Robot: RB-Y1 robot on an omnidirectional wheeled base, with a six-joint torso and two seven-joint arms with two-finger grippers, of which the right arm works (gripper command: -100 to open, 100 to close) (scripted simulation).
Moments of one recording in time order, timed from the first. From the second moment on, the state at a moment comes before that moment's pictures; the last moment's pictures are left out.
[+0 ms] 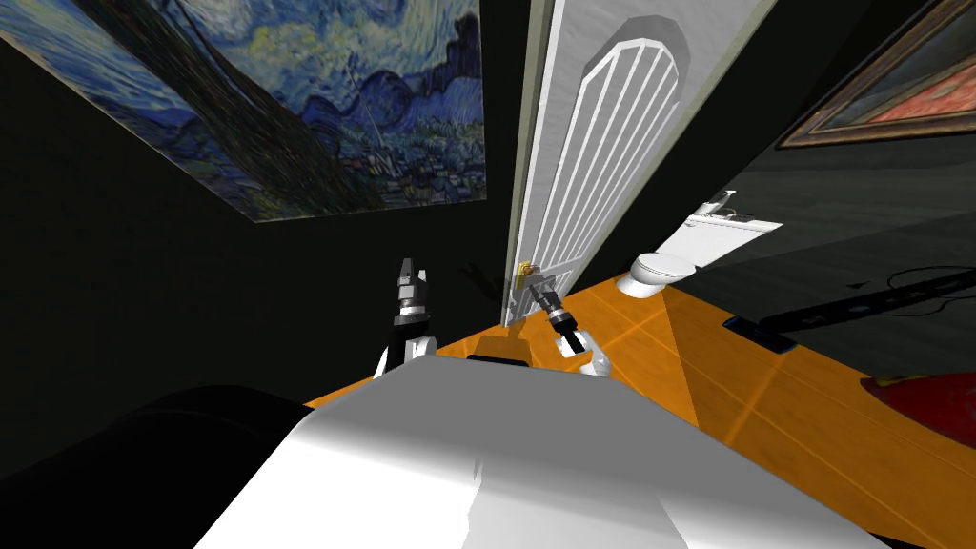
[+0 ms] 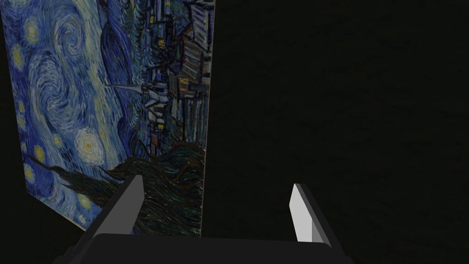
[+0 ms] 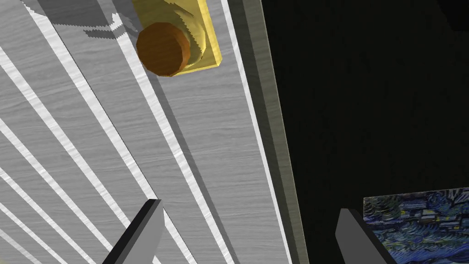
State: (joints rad) arm 0.06 -0.24 0.08 -1.41 0.49 -0.54 0.57
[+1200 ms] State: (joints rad) arm -0.05 -0.25 0.04 -1.20 0.59 -0.50 0.75
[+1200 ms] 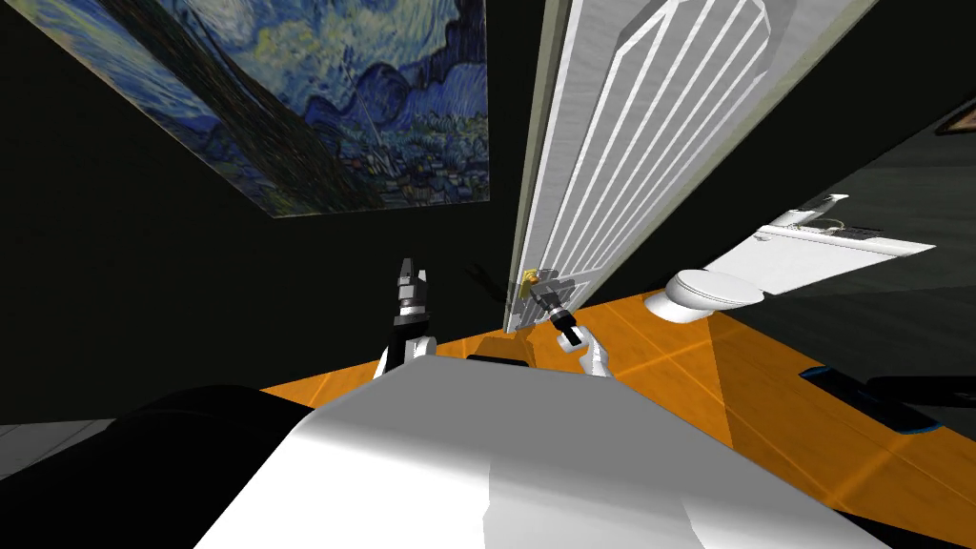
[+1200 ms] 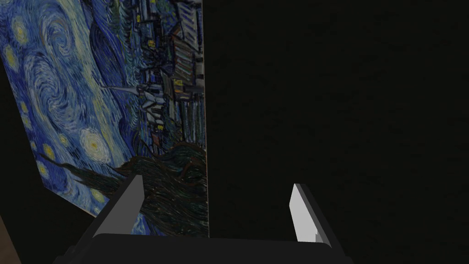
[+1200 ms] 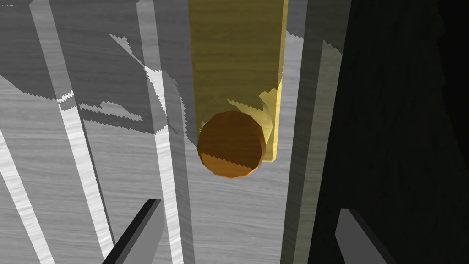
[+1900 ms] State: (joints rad) arm -0.12 -0.17 -0.10 -1.11 0.56 -0.46 0.86
